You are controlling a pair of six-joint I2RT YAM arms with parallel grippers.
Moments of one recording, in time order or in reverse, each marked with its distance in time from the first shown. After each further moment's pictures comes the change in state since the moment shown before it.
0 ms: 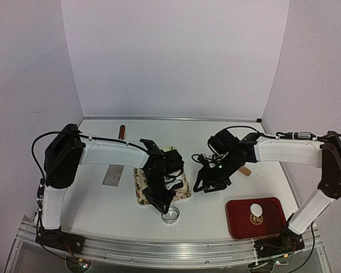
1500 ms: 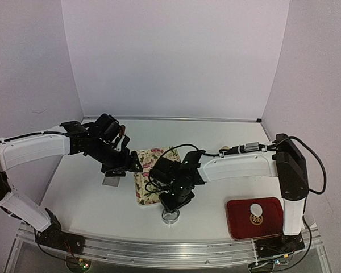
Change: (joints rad) left arm 0.286 -0.689 -0.468 0.275 -0.136 -0.434; right arm 0.410 0.408 0.420 -0.146 0.425 -0.069
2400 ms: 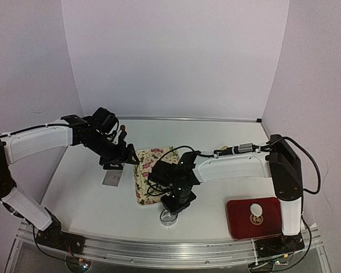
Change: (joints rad) left arm 0.131 0.064 0.053 -0.016 0.081 0.100; right arm 0.000 0.057 0.047 -0.104 0.009 -0.002
